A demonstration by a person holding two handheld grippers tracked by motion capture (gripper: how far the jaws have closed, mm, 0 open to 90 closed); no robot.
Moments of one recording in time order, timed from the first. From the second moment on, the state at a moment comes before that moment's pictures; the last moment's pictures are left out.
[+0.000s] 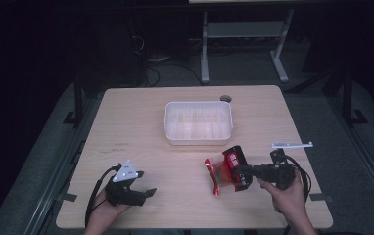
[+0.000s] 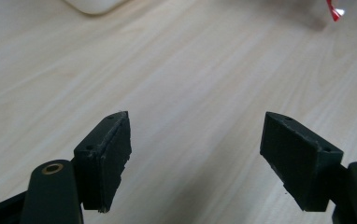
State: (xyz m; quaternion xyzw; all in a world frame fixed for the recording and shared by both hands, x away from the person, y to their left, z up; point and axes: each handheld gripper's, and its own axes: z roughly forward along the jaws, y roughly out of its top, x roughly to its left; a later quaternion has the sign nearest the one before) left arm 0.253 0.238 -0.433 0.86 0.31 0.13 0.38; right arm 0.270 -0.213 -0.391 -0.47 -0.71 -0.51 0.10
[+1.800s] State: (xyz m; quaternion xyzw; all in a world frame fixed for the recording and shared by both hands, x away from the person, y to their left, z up) left arm 0.258 0.252 -0.436 0.84 0.36 0.16 0.38; right arm 0.368 -0.151 -0.299 -0.48 -0.76 -0.44 0.06
